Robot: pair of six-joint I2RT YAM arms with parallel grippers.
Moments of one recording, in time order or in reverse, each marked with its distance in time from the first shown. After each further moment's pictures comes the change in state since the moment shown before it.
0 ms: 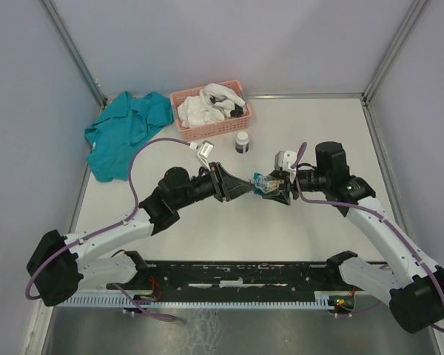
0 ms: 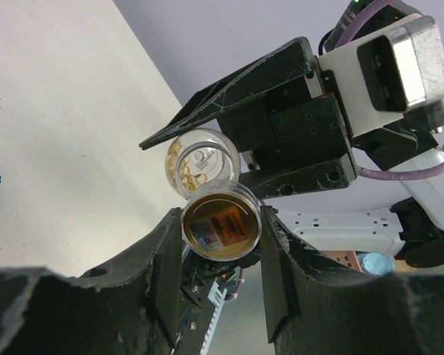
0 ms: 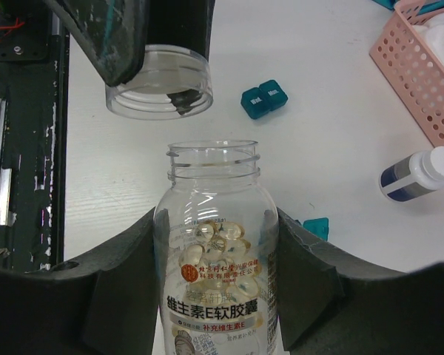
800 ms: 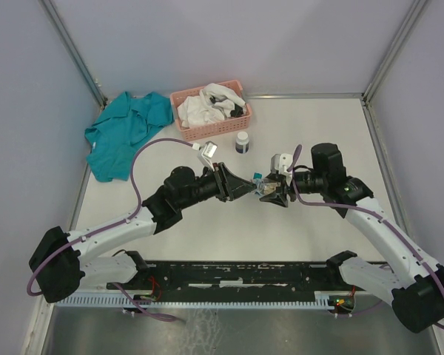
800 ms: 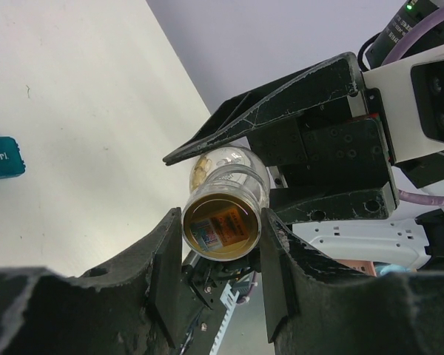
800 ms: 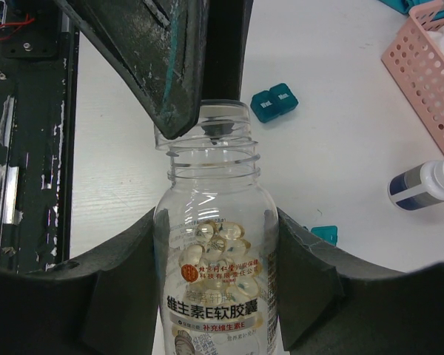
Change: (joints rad) left arm -0.028 0.033 0.027 -0.066 -0.071 0.016; right arm 0.051 0.000 0.000 0.000 0.023 0.003
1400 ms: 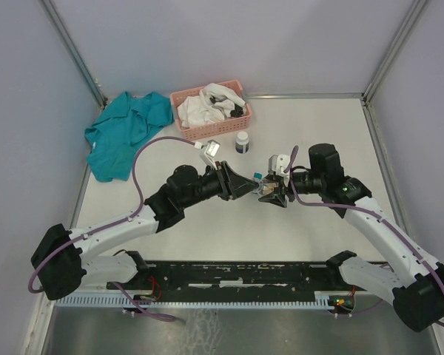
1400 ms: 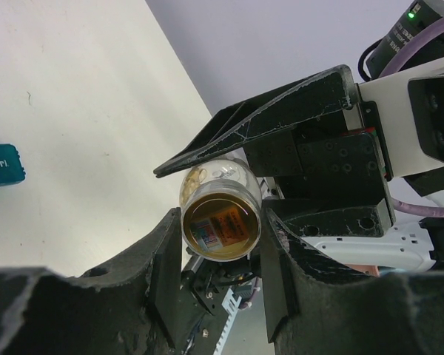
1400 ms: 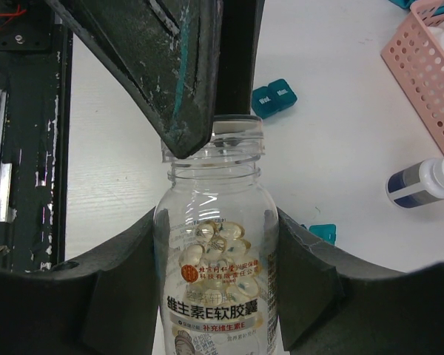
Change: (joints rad) left arm -0.015 0.019 0.024 -0.003 -0.022 0.010; right arm 0.028 0.007 0.002 0.003 0.032 -0.004
